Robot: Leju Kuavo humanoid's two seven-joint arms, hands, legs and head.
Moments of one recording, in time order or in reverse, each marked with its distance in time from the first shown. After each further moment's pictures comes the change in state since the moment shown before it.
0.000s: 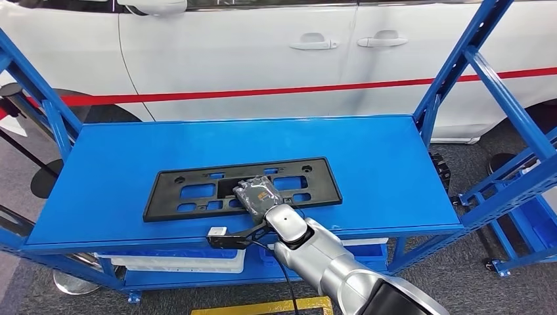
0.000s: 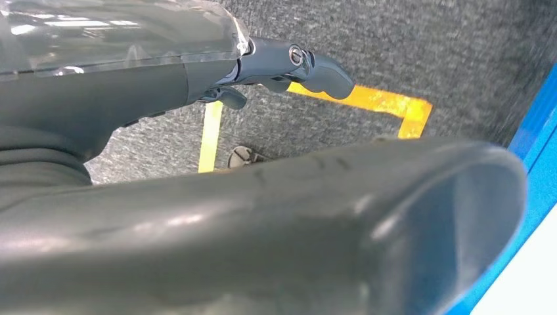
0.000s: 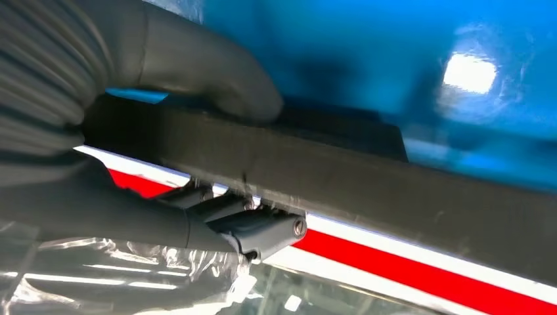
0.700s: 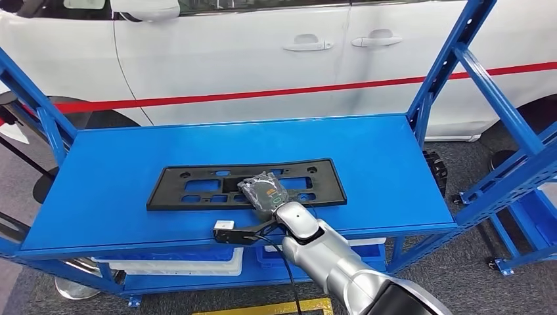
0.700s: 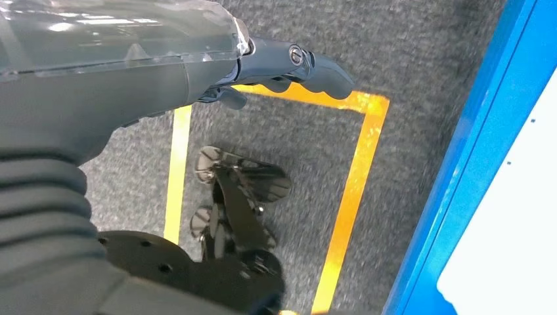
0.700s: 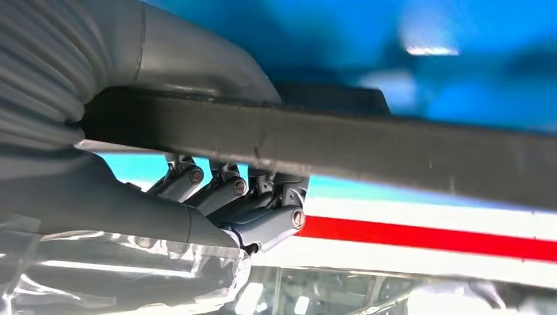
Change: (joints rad) left arm 0.005 0.002 0.013 0.000 -0.051 0.026 -0.135; right arm 0.030 -0.023 -0.114 -0.029 -0.136 -0.089 -0.188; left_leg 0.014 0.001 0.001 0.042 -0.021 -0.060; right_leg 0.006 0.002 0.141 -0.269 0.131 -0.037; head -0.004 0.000
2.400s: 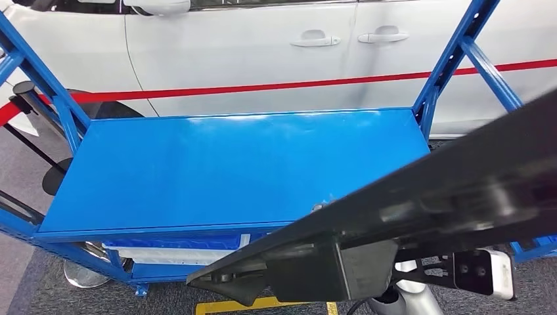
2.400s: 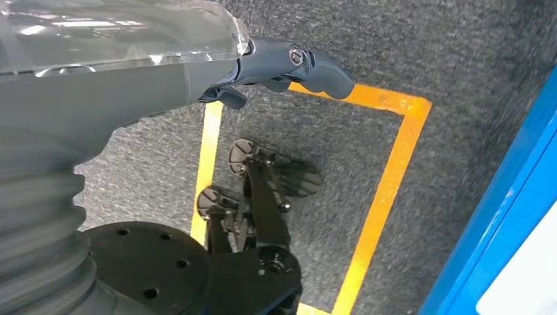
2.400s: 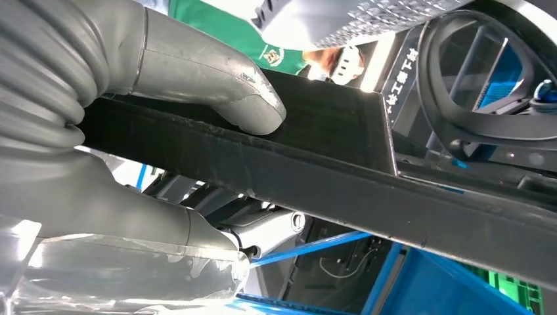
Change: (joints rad) left arm -0.003 -0.019 0.116 0.000 -0.084 -0.068 0.077; right arm 0.486 -0.311 -0.275 -1.393 -1.455 1.089 -0.494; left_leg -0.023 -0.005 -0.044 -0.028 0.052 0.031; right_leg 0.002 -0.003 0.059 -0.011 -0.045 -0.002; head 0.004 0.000
